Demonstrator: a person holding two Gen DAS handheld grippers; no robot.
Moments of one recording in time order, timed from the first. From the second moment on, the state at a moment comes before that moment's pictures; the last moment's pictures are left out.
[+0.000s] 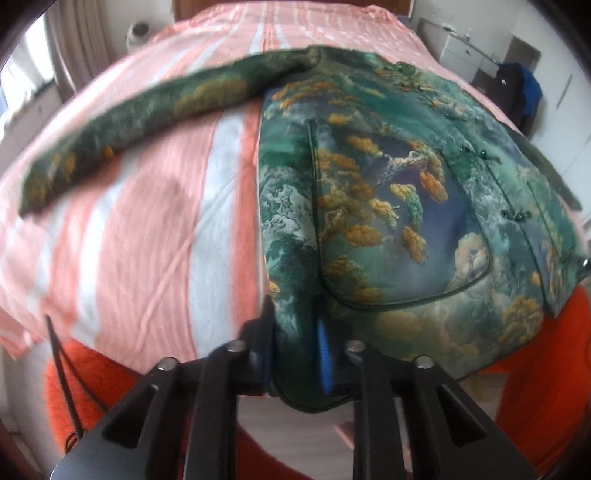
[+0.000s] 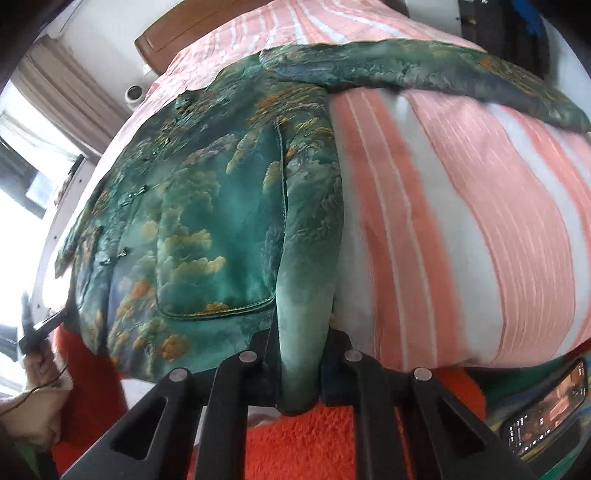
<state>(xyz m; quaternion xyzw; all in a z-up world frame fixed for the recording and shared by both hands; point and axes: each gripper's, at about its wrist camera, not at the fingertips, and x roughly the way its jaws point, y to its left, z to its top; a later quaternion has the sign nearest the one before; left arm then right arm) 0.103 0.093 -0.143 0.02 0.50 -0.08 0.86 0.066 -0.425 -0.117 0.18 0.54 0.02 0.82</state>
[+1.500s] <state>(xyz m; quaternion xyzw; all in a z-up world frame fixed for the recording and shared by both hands) 0.103 0.075 -0.085 0.02 0.38 0.03 0.92 0.061 -0.244 -0.074 0.09 0.39 0.08 0.91</state>
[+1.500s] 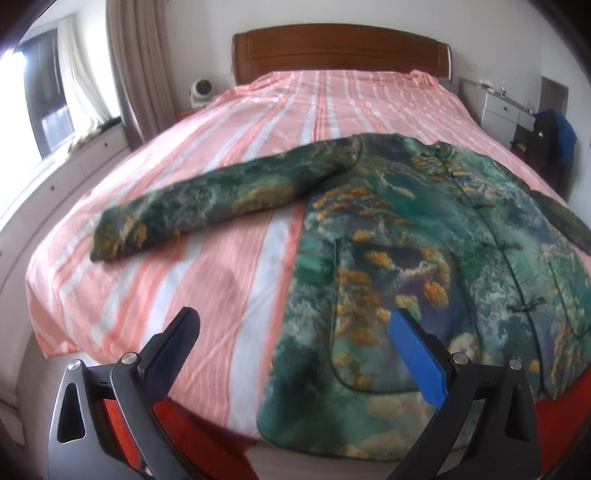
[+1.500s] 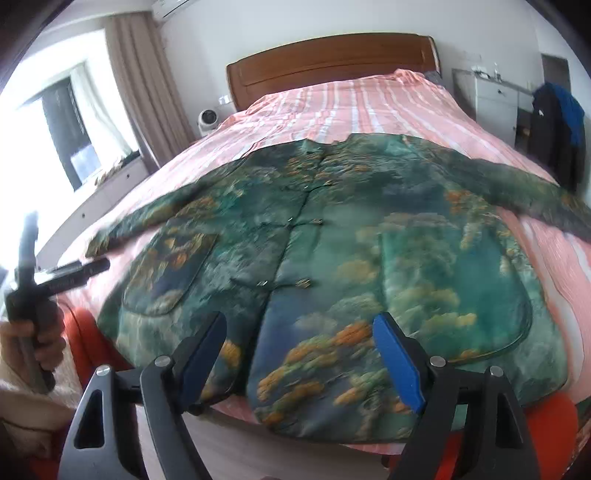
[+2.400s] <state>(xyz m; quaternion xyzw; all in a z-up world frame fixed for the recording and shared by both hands) 0.125 0.108 -0.129 0.03 0.38 0.18 0.91 0.154 -0.694 -0.102 0.40 0.26 -0.28 0.83</state>
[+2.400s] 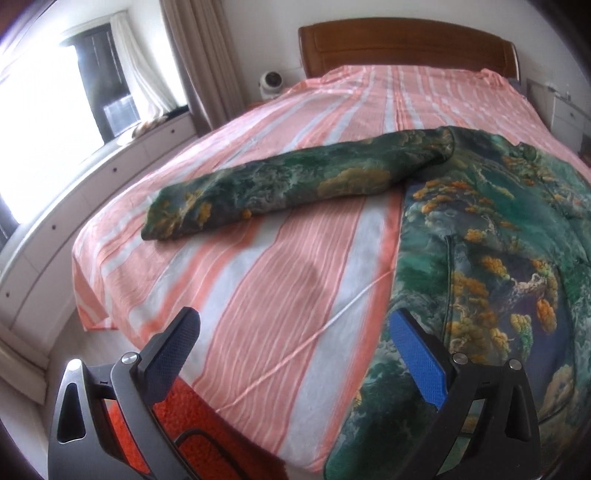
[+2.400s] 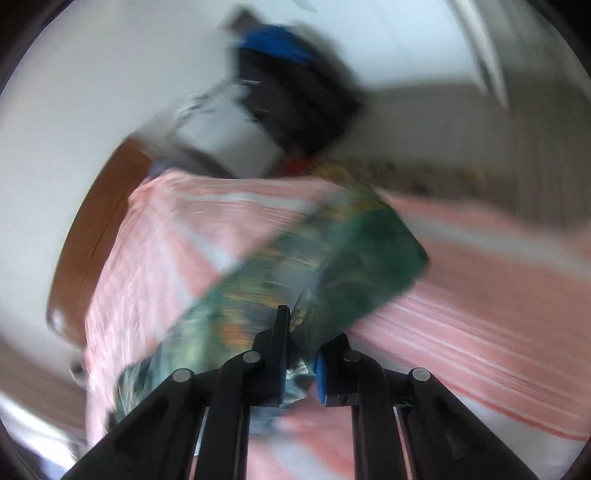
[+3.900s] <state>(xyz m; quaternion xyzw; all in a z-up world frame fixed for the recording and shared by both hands) 0.125 0.107 -0.140 0.02 0.37 0.15 0.91 0.239 -0.321 -0.053 0.08 0.34 0.08 0.93</state>
